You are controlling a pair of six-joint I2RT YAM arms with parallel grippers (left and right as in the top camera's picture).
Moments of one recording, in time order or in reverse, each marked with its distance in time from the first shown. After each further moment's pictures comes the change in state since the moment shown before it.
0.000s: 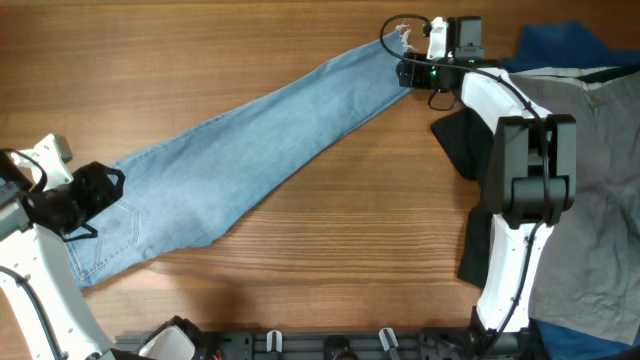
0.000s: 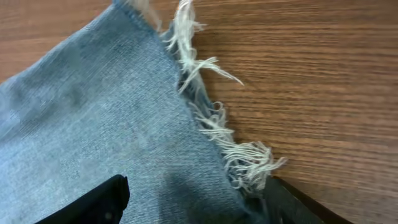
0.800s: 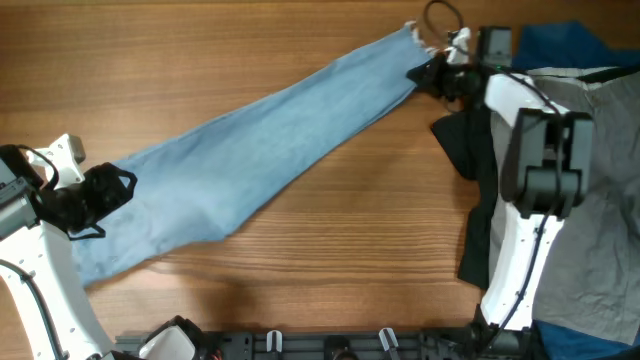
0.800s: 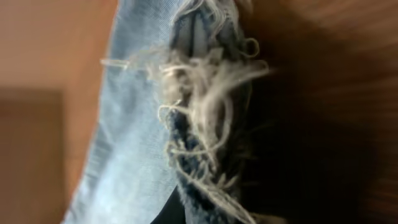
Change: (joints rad) left arm -0.046 0.000 0.000 -0.038 0.000 0.000; right arm -0.142 0.074 0.014 0.052 -0.514 0.327
